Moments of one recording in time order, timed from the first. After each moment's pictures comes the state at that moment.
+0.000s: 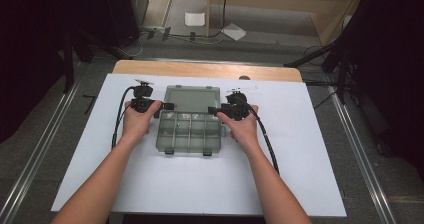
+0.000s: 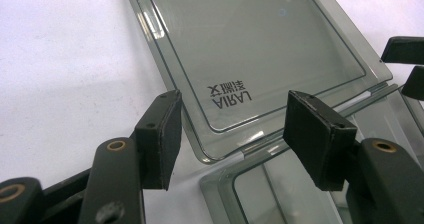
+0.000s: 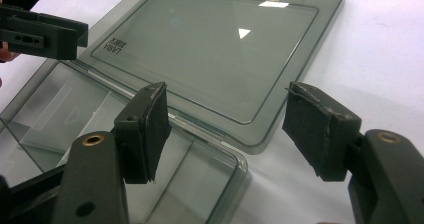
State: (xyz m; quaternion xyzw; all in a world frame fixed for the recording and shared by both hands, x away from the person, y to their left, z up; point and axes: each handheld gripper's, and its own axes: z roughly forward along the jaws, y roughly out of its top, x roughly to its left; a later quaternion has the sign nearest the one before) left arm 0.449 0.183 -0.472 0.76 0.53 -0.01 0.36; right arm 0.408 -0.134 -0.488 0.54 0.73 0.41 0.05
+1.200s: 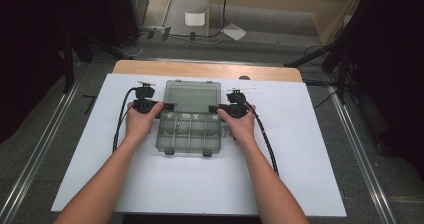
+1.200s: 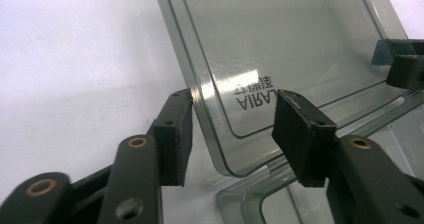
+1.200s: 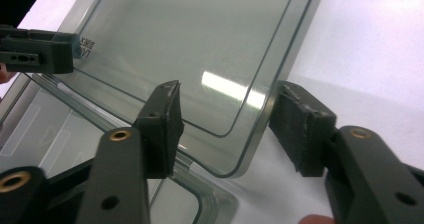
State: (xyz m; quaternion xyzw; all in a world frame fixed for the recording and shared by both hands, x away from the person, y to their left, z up) left arm 0.452 0.180 -0.482 0.76 0.53 0.01 0.36; right arm 0.426 -0.137 -0.508 0.56 0.71 0.42 0.01
